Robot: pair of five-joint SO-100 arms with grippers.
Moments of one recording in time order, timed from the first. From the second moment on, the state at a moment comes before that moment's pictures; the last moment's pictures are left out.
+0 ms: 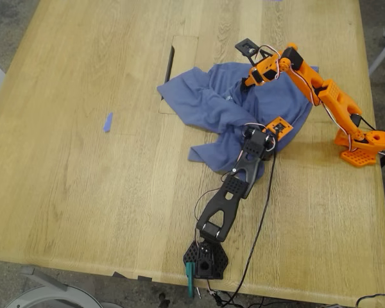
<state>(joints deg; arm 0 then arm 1) 24.1 14.8 -17.2 104.6 -70.8 14.2 48.1 -5.3 96.4 -70.0</state>
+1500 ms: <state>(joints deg) 16.4 73.4 -2.5 104.9 -70.8 8.0 80.2 -5.5 96.7 -74.8</state>
